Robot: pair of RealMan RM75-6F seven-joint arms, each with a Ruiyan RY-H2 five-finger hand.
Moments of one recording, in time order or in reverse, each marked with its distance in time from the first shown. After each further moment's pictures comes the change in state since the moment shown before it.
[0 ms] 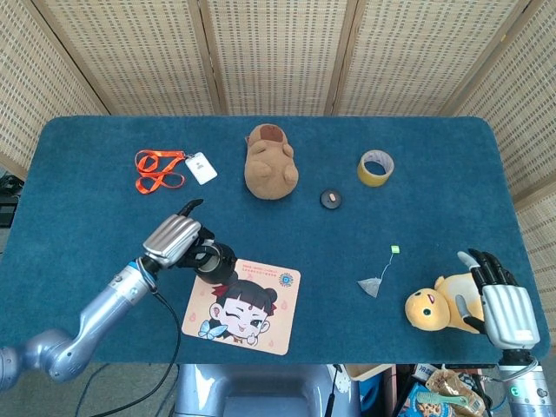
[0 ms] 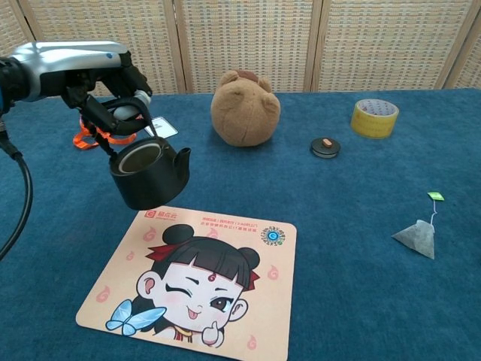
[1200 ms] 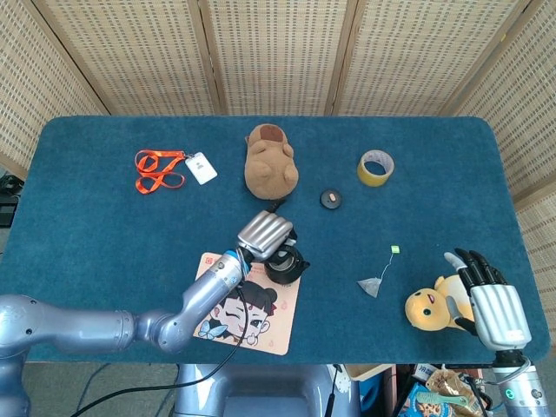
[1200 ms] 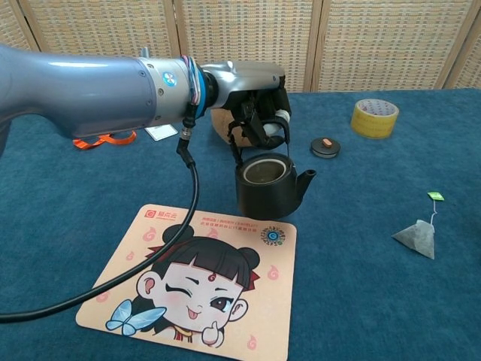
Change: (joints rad) left arm -0.450 -0.361 -0.045 0.211 -0.498 0.003 0.407; right arm 0.013 0.028 -0.018 -0.049 -0.049 -0.001 -0.038
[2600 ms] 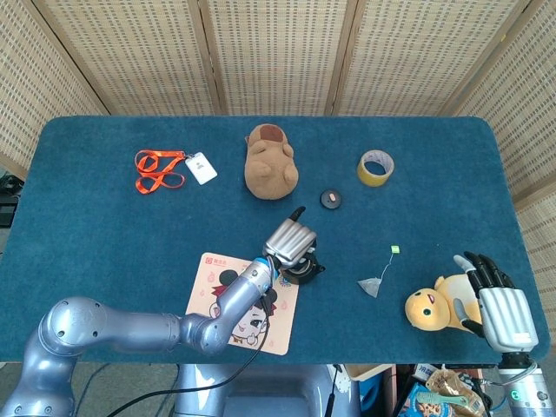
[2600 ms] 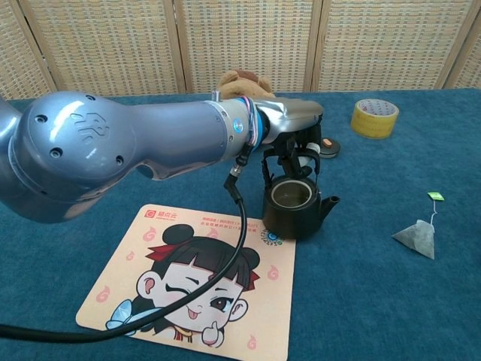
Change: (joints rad) left arm -0.141 -0.206 0.029 0.223 -0.096 0.021 0.124; right arm -0.013 -0.010 -0.005 0.040 0.031 -0.001 0.039
